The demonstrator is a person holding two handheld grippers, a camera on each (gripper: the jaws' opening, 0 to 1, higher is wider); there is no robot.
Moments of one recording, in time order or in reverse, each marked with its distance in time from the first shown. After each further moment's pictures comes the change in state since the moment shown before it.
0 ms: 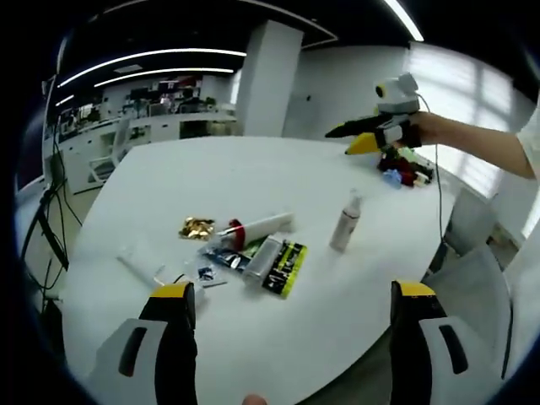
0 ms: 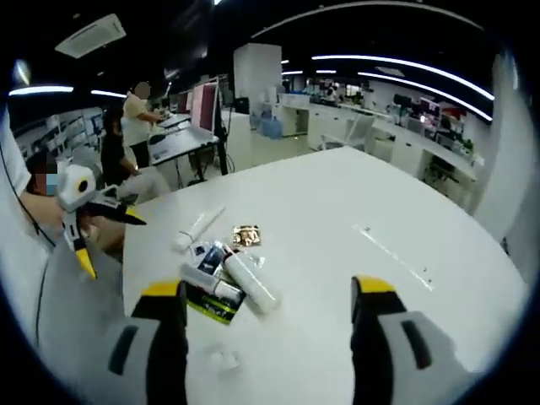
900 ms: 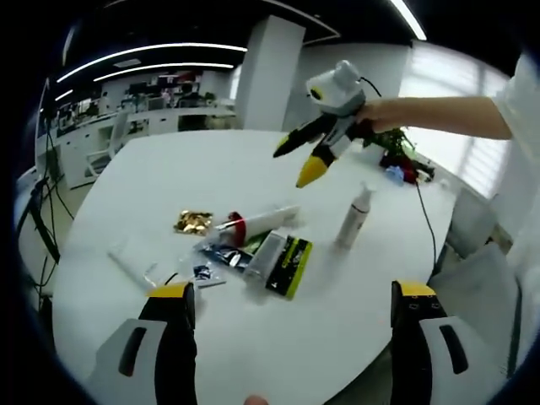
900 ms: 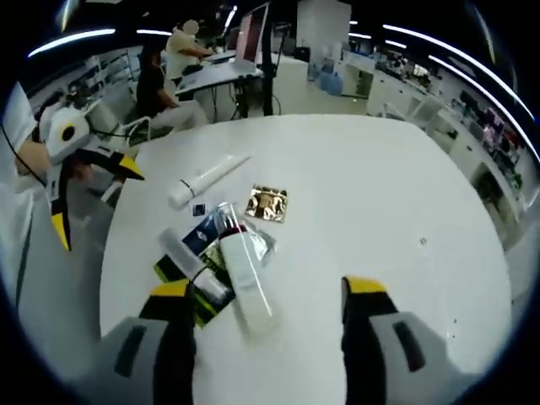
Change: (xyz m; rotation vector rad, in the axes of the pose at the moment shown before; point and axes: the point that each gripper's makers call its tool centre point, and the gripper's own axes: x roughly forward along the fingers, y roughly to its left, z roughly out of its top) left arm 0.024 0.009 -0.009 -0.014 0.018 -0.014; right arm 0.115 0.011 -0.026 -0.220 0.263 0.248
